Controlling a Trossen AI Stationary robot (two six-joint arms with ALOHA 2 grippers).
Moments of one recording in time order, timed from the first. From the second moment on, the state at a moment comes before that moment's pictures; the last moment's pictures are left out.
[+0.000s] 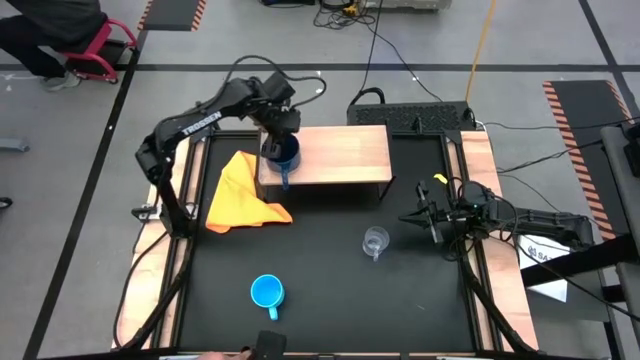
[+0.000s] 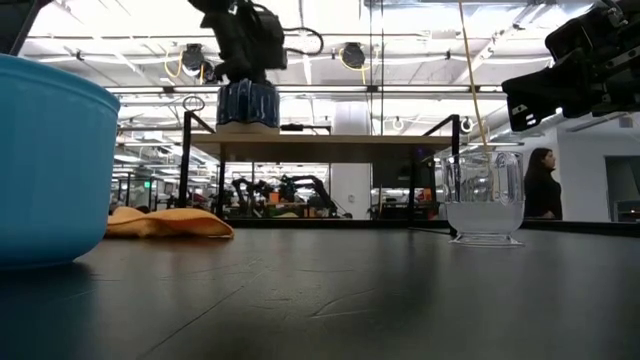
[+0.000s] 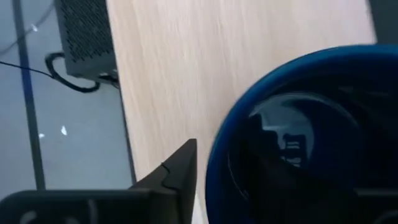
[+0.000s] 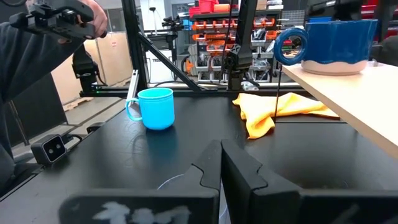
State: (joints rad) left arm 0.65 1.78 1.78 -1.17 0.17 0.79; right arm -0.21 0.17 0.02 0.13 -0.39 0.05
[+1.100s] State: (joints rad) left arm 0.63 1.77 1.97 -1.28 0.20 0.71; right arm -0.21 0.17 0.02 0.13 -0.39 0.06
